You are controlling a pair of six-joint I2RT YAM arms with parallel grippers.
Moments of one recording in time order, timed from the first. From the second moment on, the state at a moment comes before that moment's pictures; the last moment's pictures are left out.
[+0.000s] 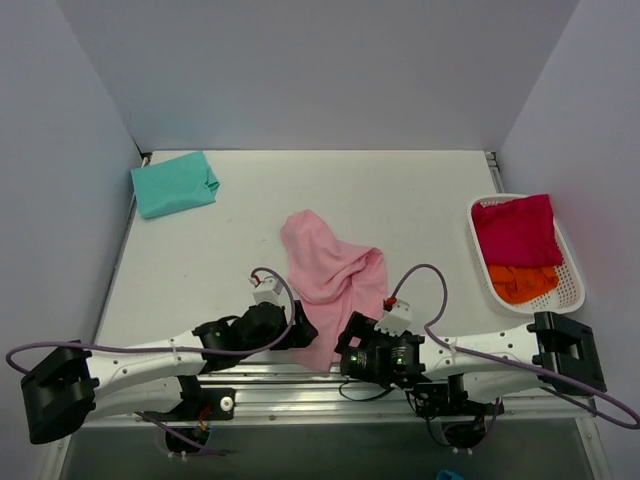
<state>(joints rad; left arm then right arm) -1.08 1.06 0.41 -0.04 -0.25 -1.01 1.42 1.20 0.51 -0.57 0.74 1.70</state>
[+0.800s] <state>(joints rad) -0.98 0.90 0.39 -0.18 -0.41 -0.97 1.15 1.62 1.01 -0.43 0.88 1.30</state>
